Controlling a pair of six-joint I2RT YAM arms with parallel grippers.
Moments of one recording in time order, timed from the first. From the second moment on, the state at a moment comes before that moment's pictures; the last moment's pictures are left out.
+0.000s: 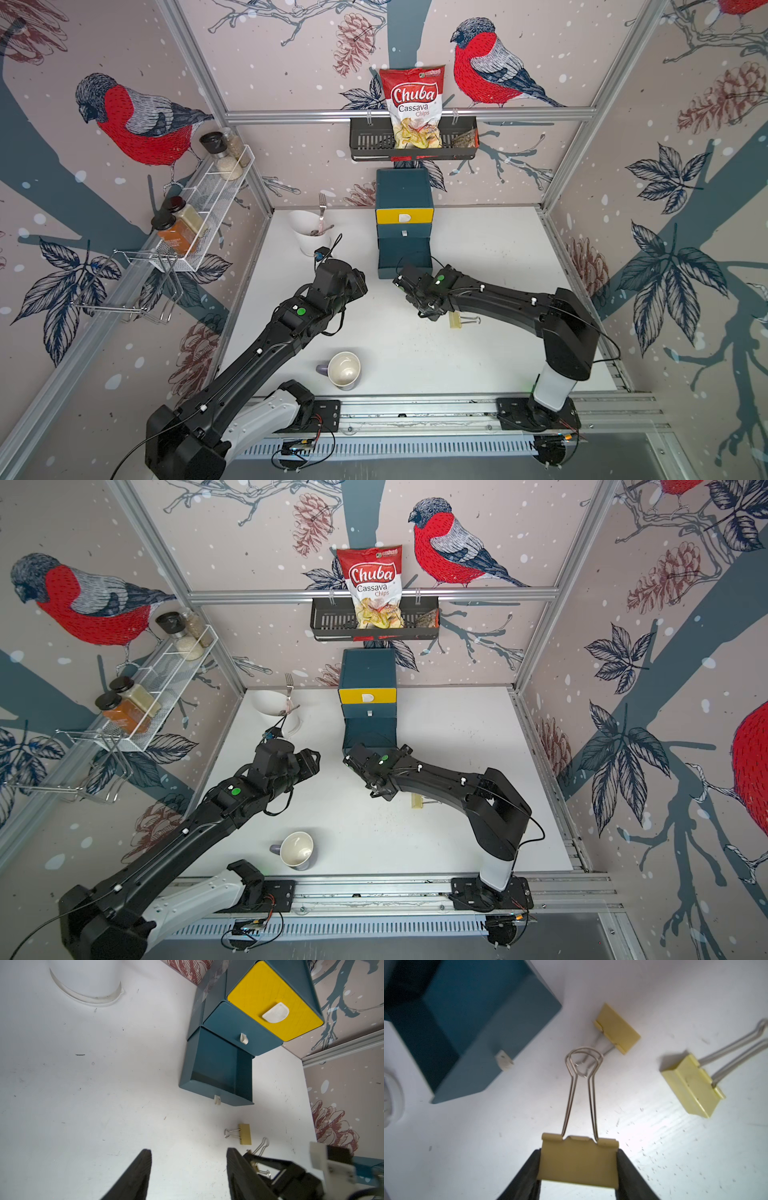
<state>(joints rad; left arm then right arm) -0.54 0.99 0.83 -0.54 -0.17 -0.80 1.01 1.76 1.37 -0.82 0.38 1.50</state>
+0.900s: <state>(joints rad) -0.50 1.05 0.71 -0.43 0.11 -0.73 0.83 2.19 1.81 -0.69 0.51 0.81</state>
